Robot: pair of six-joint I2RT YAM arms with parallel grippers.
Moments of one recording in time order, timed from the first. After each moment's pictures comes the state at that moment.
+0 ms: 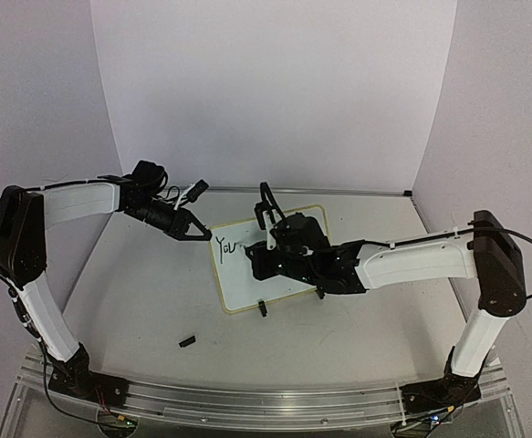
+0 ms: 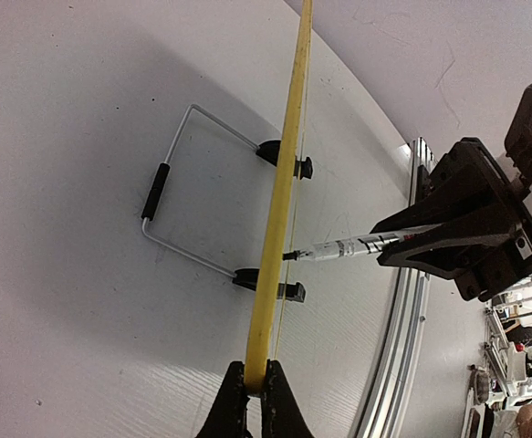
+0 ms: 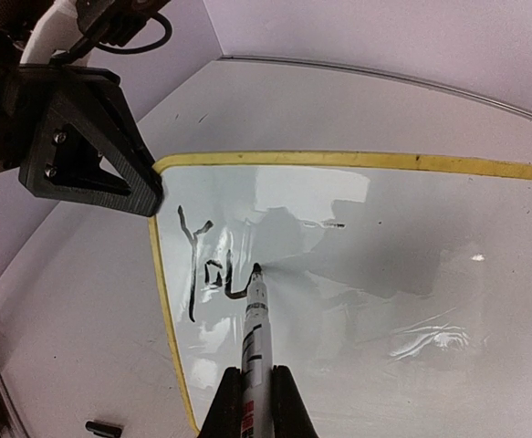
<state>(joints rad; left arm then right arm) -0.38 1.73 1.29 -0.53 0.91 0.14 1.05 1.80 1.17 0.17 0.26 0.41</state>
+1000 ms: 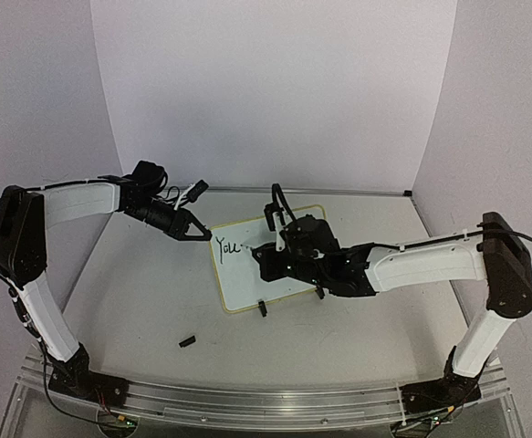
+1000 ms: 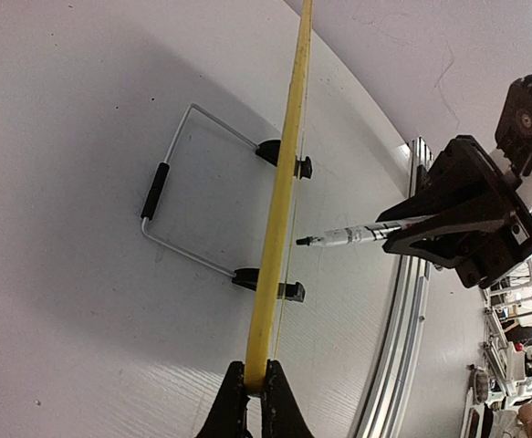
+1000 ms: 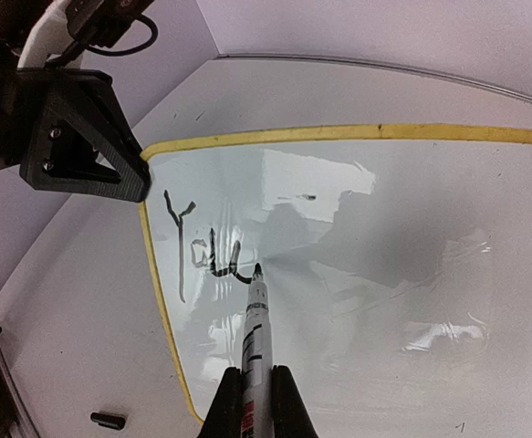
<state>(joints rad) -0.38 1.74 1.29 -0.53 0.92 0.14 1.04 1.76 1.10 0.20 0.24 0.45</state>
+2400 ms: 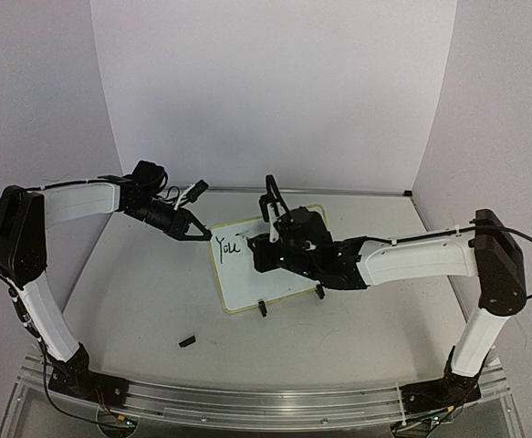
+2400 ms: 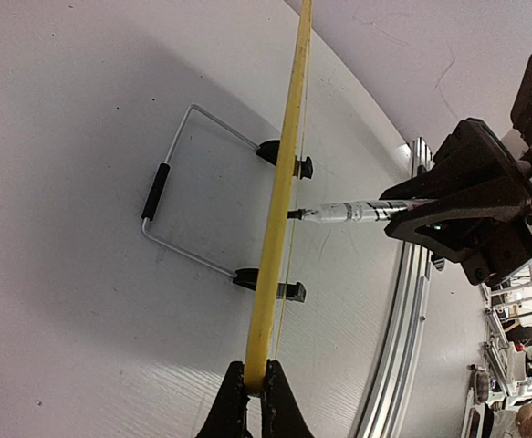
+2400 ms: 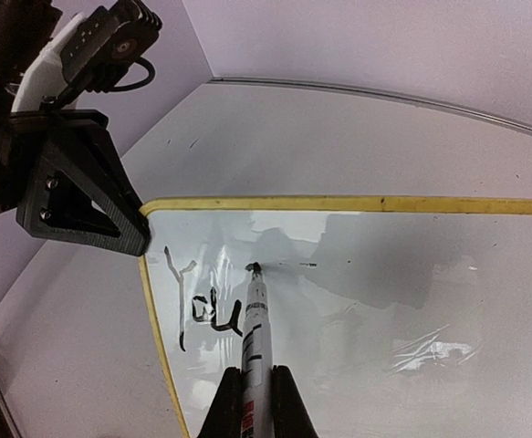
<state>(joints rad) -0.38 1.74 1.29 -0.53 0.91 0.14 1.03 1.80 1.18 0.20 0.28 0.42</state>
